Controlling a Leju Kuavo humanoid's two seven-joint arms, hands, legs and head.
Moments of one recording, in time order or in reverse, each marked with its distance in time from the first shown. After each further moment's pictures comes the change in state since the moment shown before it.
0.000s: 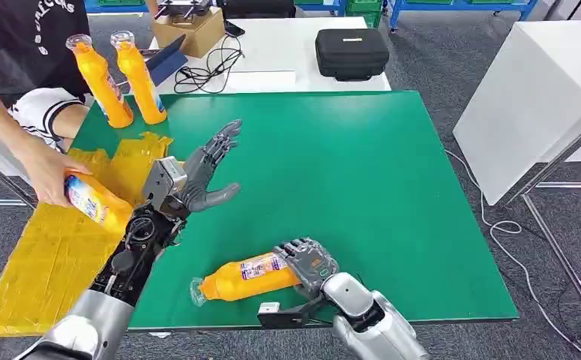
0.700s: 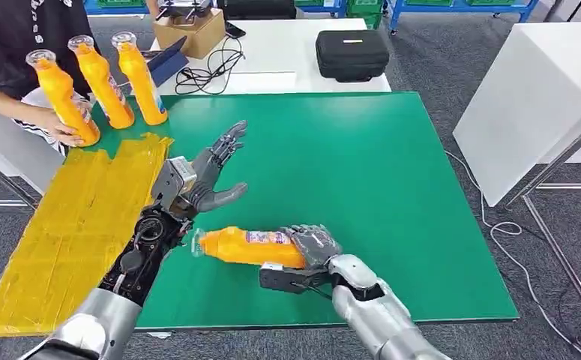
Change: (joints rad) left arm 0.003 -0.032 0.002 0.031 -0.024 0.024 0.001; right arm -0.092 0.084 -0.169 0.169 -0.404 -0.133 0.019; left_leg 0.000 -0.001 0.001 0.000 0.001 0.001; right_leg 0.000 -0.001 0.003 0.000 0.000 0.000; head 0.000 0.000
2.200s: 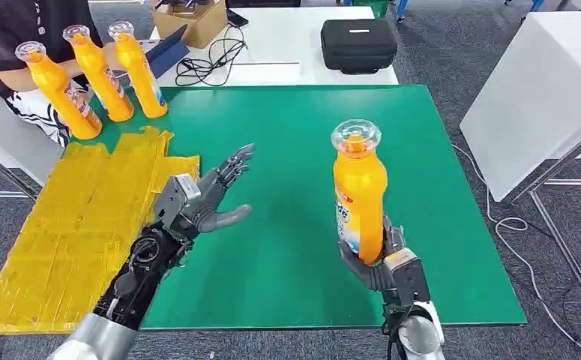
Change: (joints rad) left arm 0.129 0.024 -0.069 -0.184 0.071 -0.056 0.147; right arm 0.409 -0.014 -0.369 -0.709 -0.716 0.157 -0.318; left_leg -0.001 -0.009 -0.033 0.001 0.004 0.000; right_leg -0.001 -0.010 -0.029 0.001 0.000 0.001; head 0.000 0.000
